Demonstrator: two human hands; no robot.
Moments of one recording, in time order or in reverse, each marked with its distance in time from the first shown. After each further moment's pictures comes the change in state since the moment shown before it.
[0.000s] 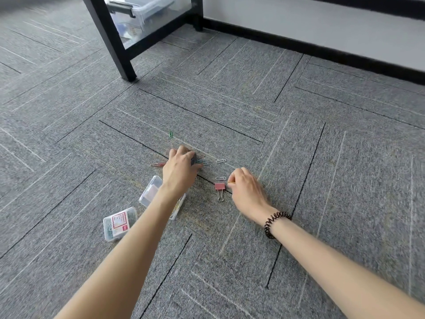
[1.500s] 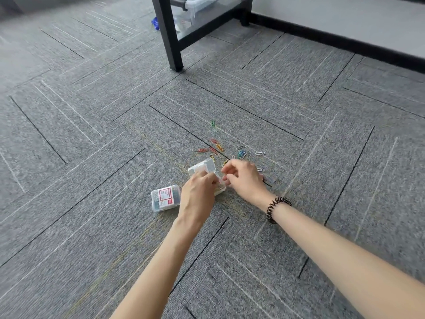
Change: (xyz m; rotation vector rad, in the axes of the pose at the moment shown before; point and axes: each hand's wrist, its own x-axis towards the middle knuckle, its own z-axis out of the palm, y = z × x) left_hand -0.118 -0.020 -0.035 -0.136 0.131 -0.052; right_hand 0.010 -0.077 0.030 0.341 -0.169 -0.098
